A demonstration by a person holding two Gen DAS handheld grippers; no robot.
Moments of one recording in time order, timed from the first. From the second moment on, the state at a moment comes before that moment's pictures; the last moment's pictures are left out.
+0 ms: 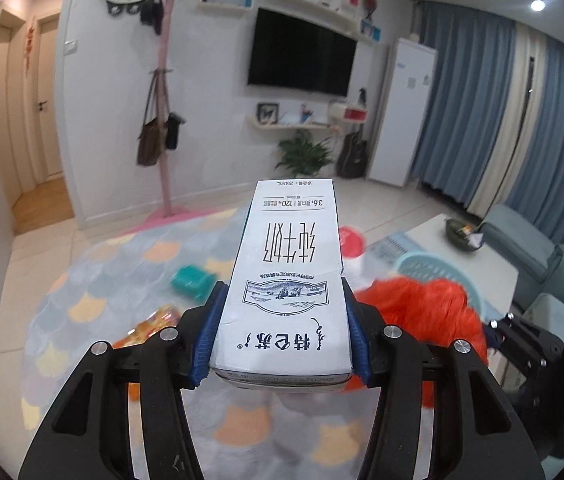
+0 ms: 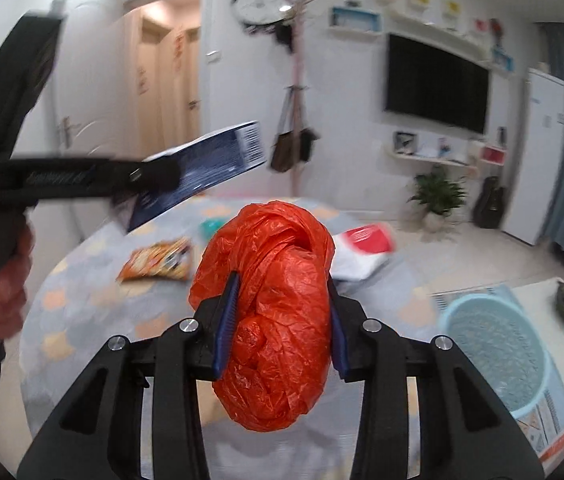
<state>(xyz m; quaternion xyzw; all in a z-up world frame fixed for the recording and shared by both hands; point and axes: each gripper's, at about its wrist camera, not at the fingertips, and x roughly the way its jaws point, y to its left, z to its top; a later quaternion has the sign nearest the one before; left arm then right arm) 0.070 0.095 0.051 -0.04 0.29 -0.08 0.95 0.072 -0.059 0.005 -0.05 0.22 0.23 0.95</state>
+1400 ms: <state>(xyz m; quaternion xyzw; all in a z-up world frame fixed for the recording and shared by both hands) 0.257 -0.193 -0.047 -0.03 0.41 -0.24 0.88 0.232 -0.362 -0.107 0.17 0.42 -0.12 0.88</state>
